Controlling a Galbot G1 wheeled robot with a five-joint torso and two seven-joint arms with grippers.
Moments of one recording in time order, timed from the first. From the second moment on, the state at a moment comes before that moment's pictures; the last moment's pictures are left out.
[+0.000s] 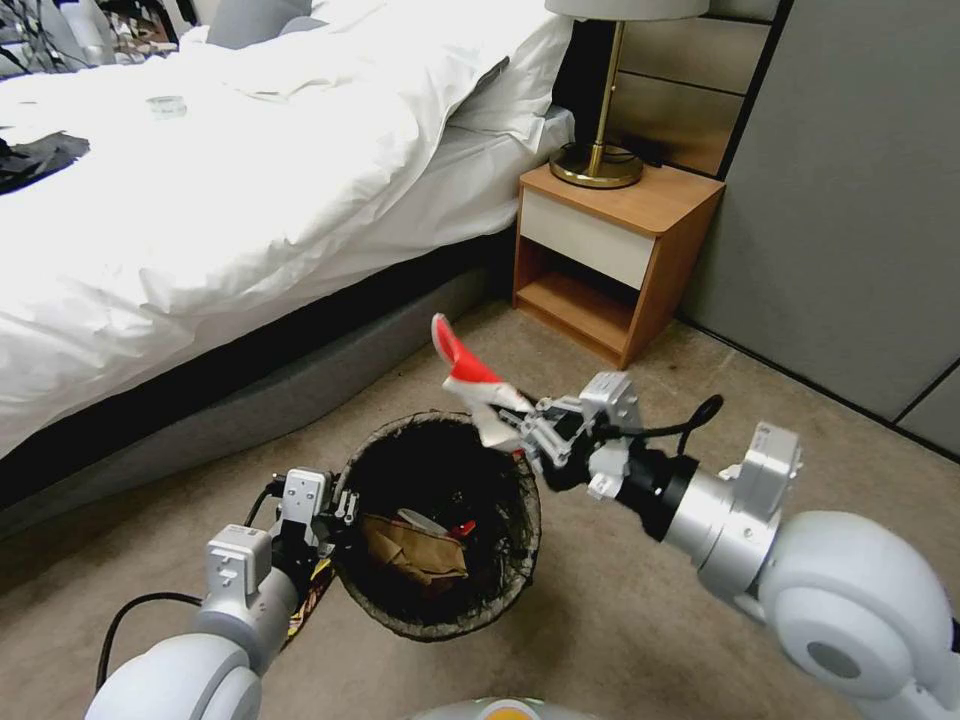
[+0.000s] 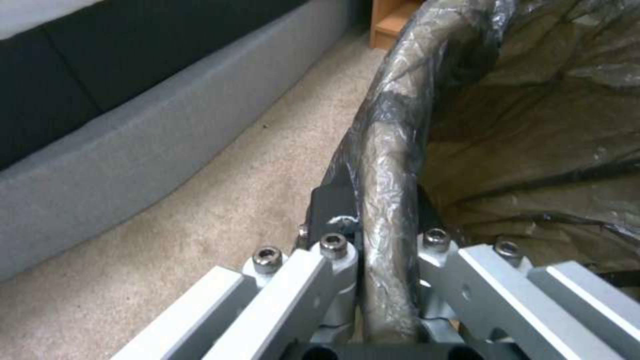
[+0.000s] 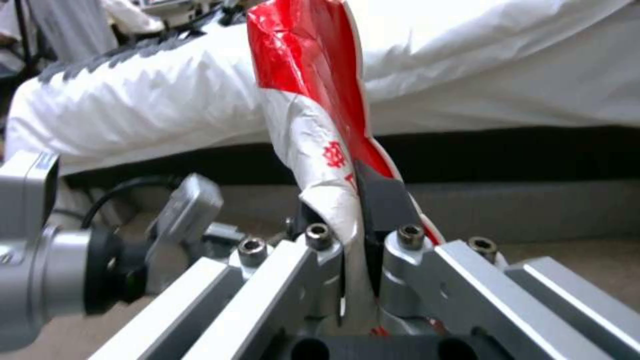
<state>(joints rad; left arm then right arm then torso) 1.74 -1.35 -0.59 -2.45 -0.17 0.61 0.07 -1.21 0.85 0.17 2.50 0.82 -0.49 -0.05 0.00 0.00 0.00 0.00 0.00</state>
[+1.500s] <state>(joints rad) 1.73 -1.35 -0.60 -2.47 -0.17 0.62 0.08 -1.26 0.86 0.09 2.49 0.73 -0.53 0.04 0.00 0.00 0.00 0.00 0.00</state>
